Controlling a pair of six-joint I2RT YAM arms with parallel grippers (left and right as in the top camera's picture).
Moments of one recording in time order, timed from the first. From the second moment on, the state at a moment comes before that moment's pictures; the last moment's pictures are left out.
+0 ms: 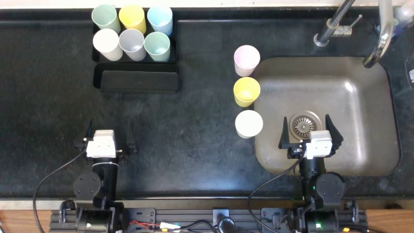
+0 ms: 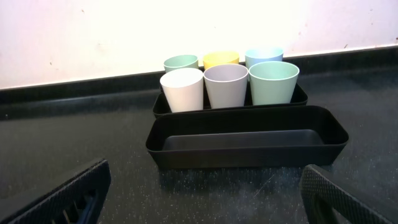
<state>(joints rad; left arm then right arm) -0.02 0.01 0.01 -0.08 -0.07 0.11 0.04 0.01 0.02 -0.02 0.00 -0.15</state>
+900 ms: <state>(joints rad) -0.20 1.02 1.13 -0.57 0.22 -0.06 0.04 0.01 0.02 -0.02 0.00 -0.15</state>
